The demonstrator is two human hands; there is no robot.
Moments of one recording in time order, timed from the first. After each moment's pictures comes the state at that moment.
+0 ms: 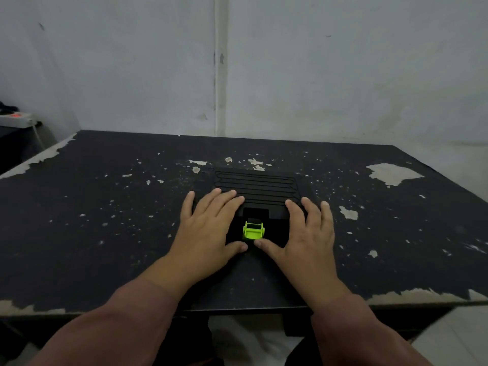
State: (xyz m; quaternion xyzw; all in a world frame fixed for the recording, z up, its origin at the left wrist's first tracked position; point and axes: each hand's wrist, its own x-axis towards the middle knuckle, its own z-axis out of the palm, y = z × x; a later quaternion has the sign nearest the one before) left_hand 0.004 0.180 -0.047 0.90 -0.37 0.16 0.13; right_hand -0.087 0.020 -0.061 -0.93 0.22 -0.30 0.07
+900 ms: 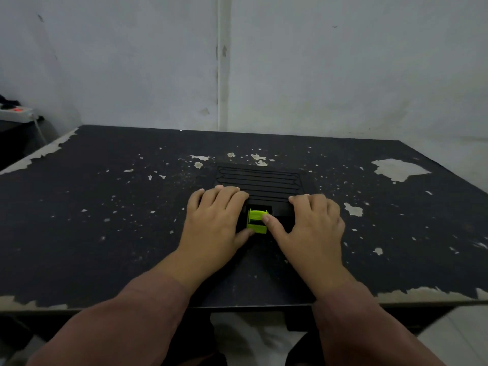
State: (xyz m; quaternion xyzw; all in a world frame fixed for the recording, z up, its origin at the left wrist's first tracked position) left_hand 0.006 0.167 -0.050 0.88 -0.35 0.30 0.12; right_hand -0.078 0.015 -0.049 -0.91 0.23 -0.33 0.06
